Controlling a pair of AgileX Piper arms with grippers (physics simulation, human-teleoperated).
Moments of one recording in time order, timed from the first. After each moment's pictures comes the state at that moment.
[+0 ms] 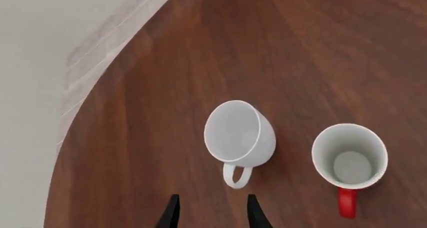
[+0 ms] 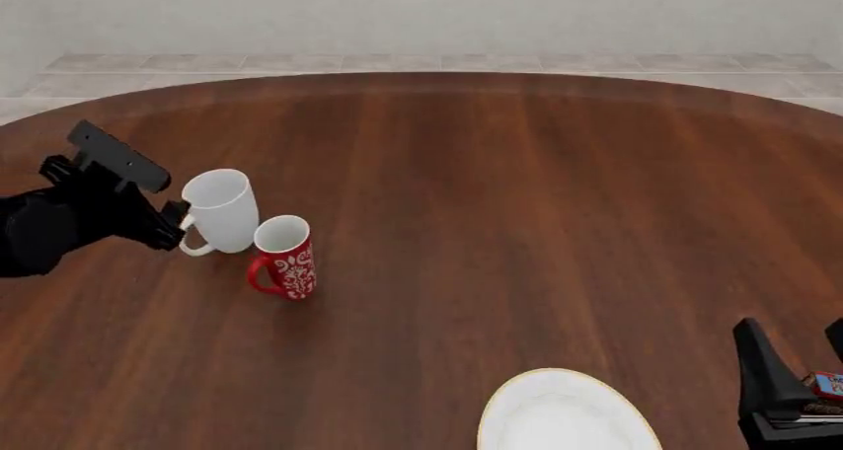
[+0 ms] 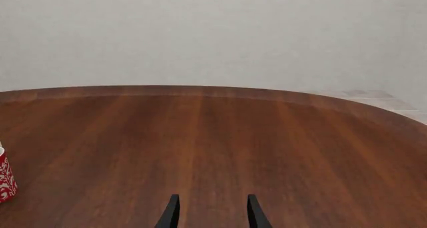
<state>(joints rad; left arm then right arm) 0.06 1.38 -0.78 0.02 0.65 0.00 0.02 0.00 -0.02 0.00</state>
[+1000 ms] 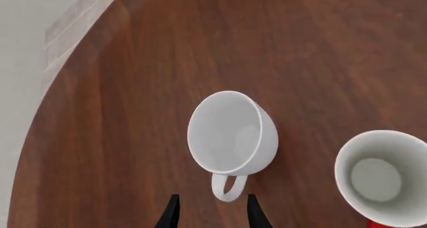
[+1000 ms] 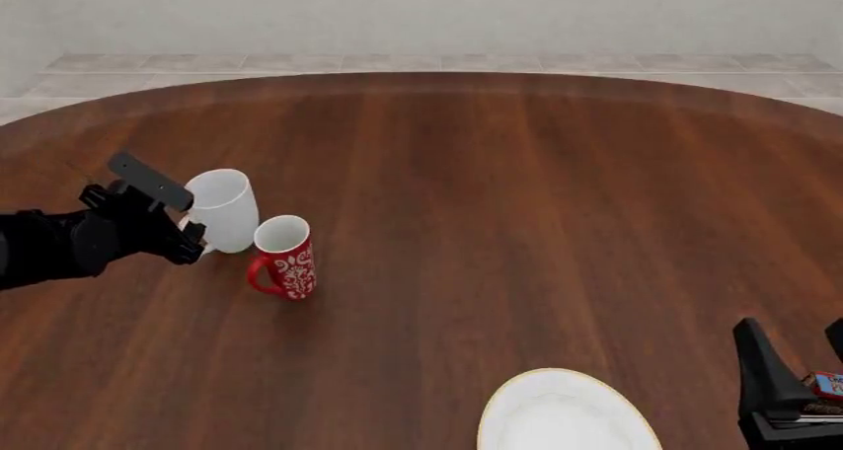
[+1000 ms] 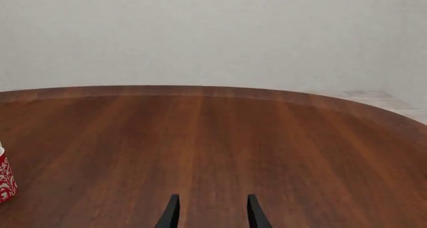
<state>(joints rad) 0.09 1.64 -0.81 -0.12 0.64 0.00 0.02 0.00 -0.02 0.00</state>
